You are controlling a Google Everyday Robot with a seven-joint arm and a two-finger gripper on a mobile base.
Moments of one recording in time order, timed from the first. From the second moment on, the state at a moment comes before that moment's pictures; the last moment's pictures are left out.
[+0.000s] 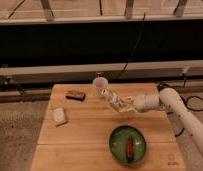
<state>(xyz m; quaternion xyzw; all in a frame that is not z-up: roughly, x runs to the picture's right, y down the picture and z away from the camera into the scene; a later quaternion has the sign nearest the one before) 0.135 0.088 0.810 -0.19 -0.42 0.25 0.85</state>
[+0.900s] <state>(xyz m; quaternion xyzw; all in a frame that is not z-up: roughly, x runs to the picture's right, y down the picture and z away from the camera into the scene) 0.131 0.070 0.847 -0.07 -0.44 0.32 0.83</state>
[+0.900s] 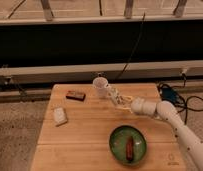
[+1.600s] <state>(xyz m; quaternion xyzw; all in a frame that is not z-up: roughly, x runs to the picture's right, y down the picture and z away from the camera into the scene) 0.127 0.074 0.873 -0.04 -0.47 0.38 0.80</state>
